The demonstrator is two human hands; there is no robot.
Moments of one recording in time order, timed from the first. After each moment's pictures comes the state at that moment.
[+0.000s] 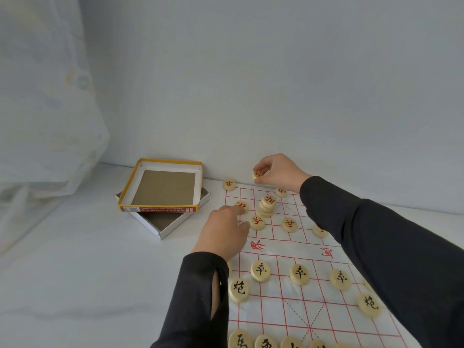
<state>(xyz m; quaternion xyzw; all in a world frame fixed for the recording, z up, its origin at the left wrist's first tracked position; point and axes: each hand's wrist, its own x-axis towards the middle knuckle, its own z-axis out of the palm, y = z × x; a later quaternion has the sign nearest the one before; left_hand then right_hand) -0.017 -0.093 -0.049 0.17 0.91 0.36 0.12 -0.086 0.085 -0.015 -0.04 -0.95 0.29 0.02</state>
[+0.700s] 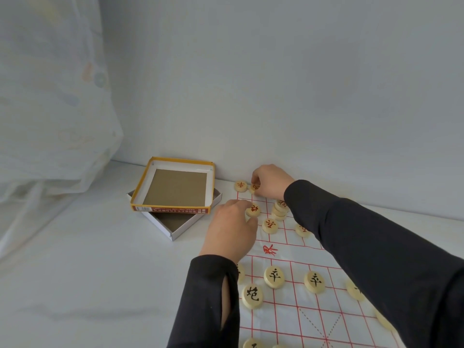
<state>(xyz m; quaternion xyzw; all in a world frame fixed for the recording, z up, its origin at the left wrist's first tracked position) -0.026 -0.101 -0.050 0.17 0.90 0.39 0.06 -0.122 0.056 -0.046 0.01 -1.00 0.05 -0.04</state>
